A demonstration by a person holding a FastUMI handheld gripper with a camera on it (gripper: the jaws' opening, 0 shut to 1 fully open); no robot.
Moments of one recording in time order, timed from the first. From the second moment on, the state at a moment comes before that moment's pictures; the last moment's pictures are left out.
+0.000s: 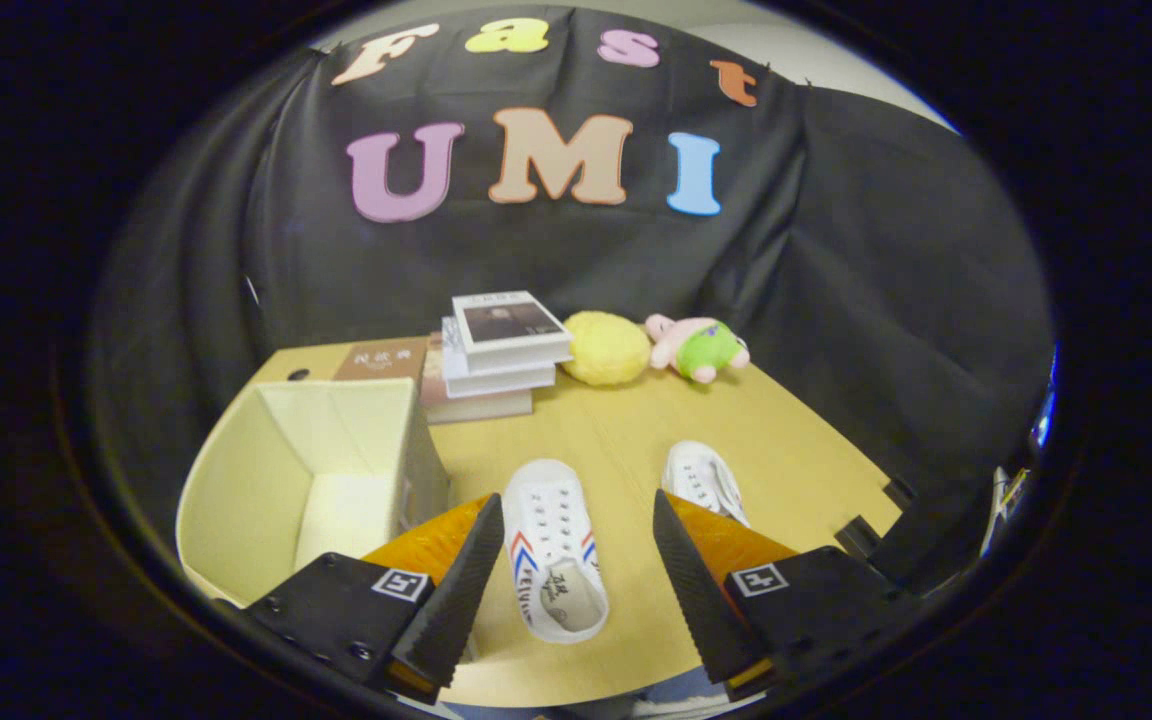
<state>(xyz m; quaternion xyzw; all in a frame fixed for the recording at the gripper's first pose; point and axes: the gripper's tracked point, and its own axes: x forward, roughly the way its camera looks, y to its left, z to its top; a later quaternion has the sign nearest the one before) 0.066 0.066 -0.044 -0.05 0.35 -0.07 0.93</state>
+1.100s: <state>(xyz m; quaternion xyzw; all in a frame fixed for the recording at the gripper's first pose) 0.069 0.050 -0.189 0.01 0.45 -0.02 0.89</state>
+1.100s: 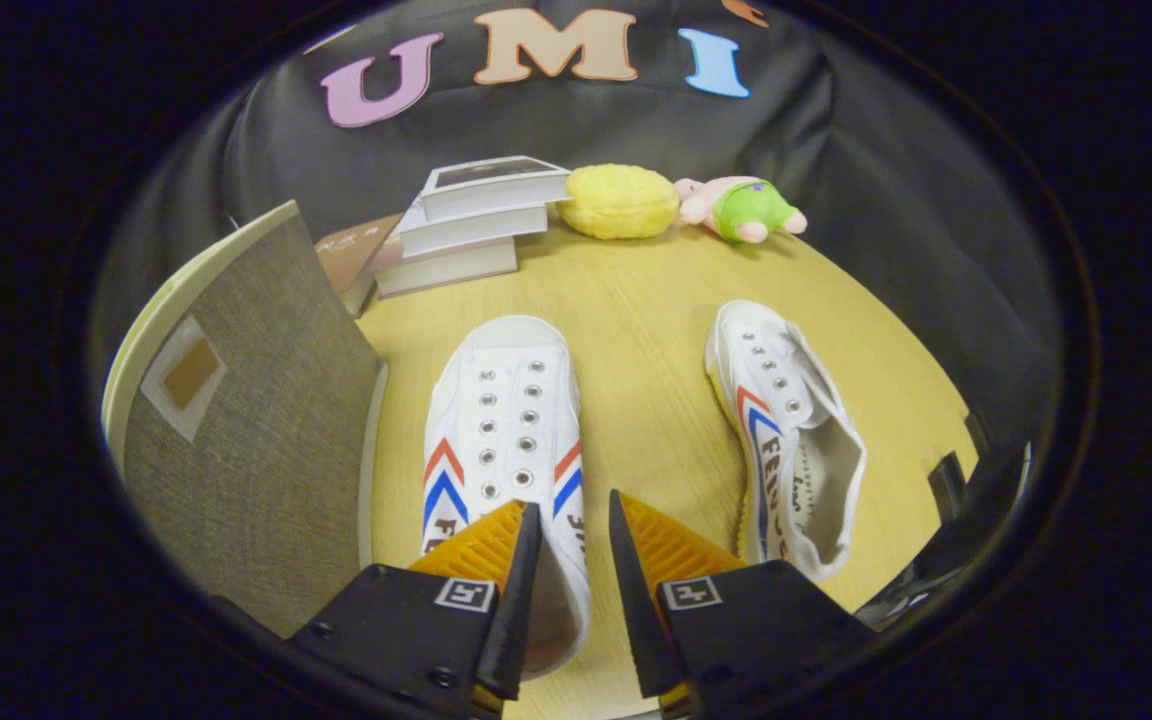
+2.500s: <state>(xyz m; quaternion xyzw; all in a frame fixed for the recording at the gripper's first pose) 0.081 0.073 -0.119 -0.03 0.34 -0.01 0.94</state>
